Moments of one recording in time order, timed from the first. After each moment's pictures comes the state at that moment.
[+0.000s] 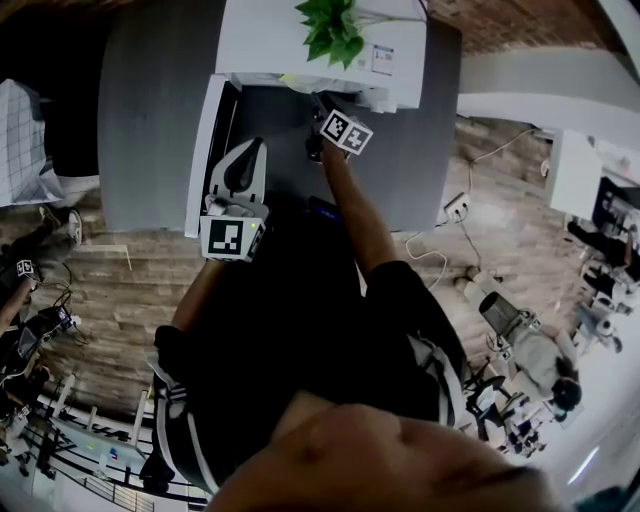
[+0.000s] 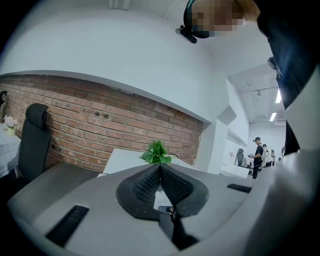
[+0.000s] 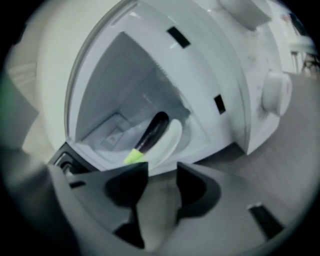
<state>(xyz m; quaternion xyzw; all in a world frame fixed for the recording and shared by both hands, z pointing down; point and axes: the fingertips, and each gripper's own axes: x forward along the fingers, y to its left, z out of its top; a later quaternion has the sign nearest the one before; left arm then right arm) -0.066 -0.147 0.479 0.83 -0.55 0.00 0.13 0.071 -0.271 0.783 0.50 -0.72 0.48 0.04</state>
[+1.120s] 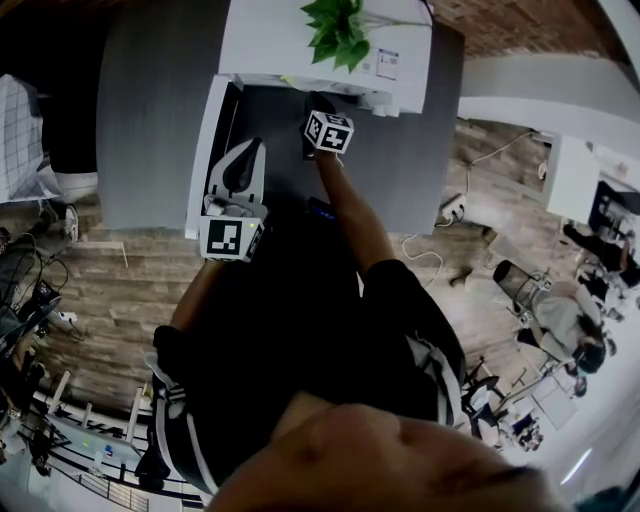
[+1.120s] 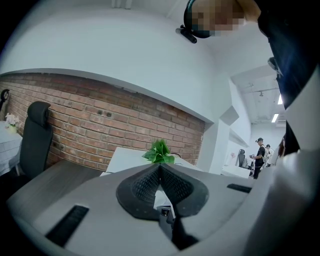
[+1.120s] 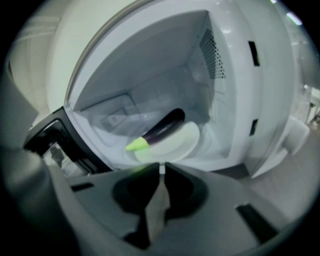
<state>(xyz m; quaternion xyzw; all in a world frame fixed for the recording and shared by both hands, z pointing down) -0.076 -0.153 0.488 0.82 -0.55 0.01 0.14 0.047 -0.278 0.779 0.53 -0.75 0.35 0.17</state>
